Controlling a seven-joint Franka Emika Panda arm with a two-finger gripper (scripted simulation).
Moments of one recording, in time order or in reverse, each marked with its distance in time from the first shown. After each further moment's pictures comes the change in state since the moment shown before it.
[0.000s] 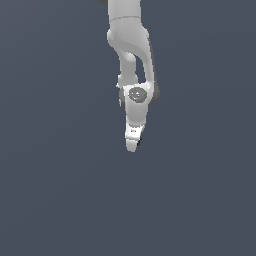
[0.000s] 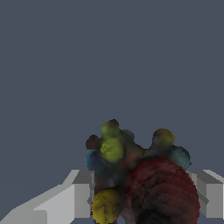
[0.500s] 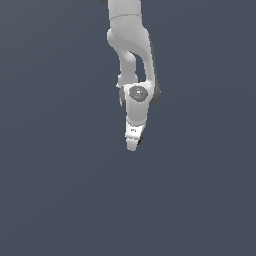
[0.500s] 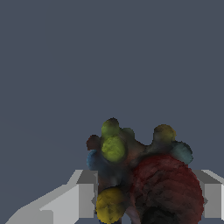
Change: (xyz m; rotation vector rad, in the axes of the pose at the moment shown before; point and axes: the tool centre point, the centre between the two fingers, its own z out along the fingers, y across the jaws) arm 0.001 -0.002 -0.005 0.001 0.000 0.000
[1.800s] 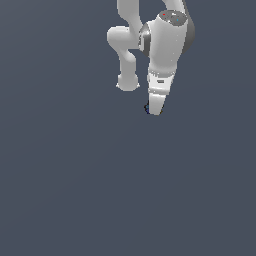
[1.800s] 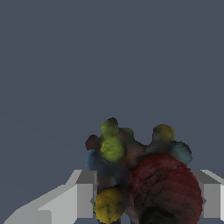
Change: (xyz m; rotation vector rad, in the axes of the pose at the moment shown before) arm 0.066 -0.043 -0.203 0.005 0.000 -0.005
